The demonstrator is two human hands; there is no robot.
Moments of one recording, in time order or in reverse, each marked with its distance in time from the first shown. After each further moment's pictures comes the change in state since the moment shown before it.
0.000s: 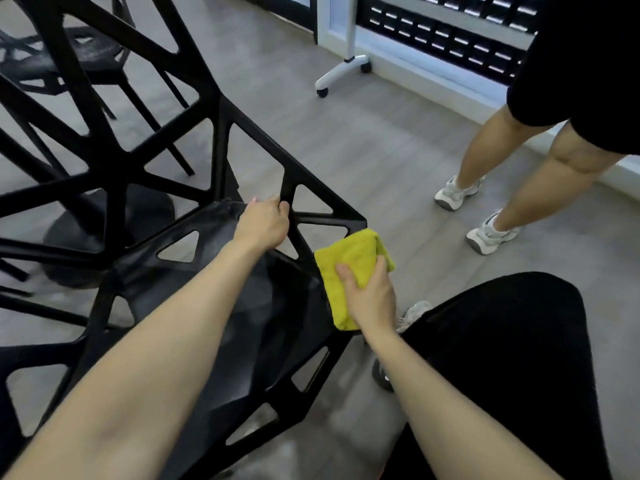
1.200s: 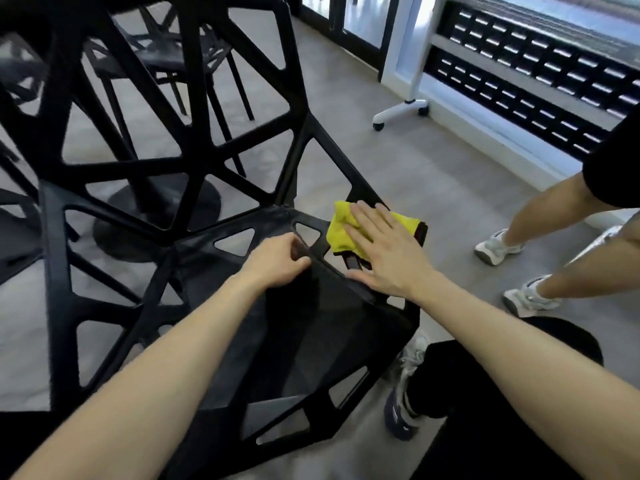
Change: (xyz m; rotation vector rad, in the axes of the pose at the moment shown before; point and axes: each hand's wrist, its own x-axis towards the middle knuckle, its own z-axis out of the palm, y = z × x) left_hand -0.062 -0.070 -0.031 -0.059 -0.081 -0.116; right_hand 0.106 -0.095 0.008 -1.085 -0.213 -1.225
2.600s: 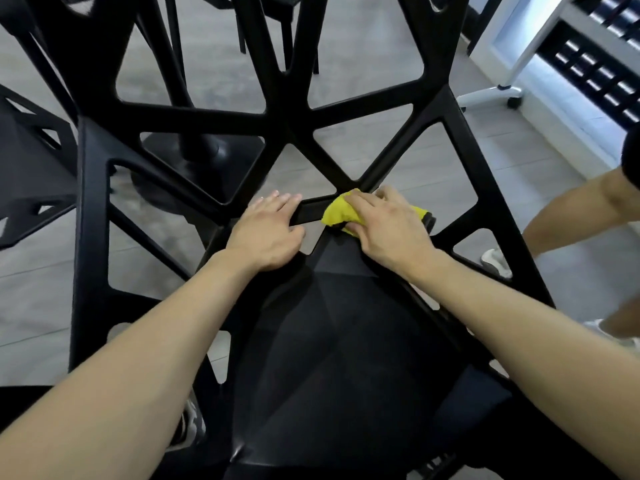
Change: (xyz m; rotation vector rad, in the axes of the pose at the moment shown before) left_hand 0.039 -0.139 -0.032 0.067 0.094 -0.086; right_hand 0.166 -0.083 0.048 0.205 0.155 -0.047
